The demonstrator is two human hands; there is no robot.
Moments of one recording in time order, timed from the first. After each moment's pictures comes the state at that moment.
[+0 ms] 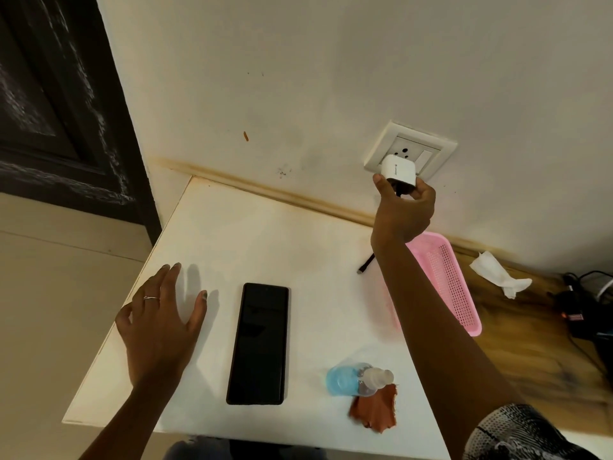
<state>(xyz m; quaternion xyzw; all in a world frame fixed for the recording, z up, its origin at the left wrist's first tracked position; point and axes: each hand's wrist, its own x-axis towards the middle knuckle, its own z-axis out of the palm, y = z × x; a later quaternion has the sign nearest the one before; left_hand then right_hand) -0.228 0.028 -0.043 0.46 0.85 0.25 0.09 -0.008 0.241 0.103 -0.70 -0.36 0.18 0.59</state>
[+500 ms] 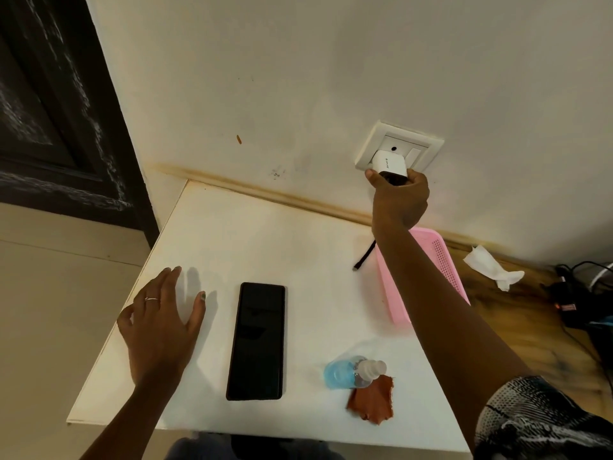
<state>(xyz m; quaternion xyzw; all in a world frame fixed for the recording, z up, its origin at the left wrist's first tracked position) -0.227 0.028 -0.046 0.47 0.84 0.27 0.08 0.000 0.249 0.118 -0.74 -0.41 0.16 0.50</state>
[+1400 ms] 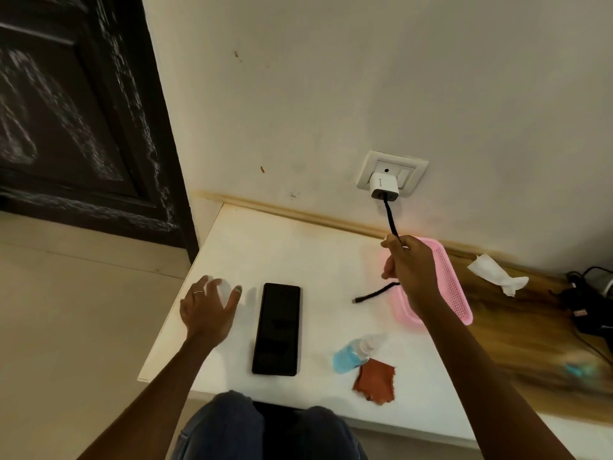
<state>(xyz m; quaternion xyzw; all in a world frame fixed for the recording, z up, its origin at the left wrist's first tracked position) -0.224 0.031 -0.018 0.43 0.85 0.22 0.21 0.057 0.131 0.138 -0.64 -0.56 0.36 0.39</state>
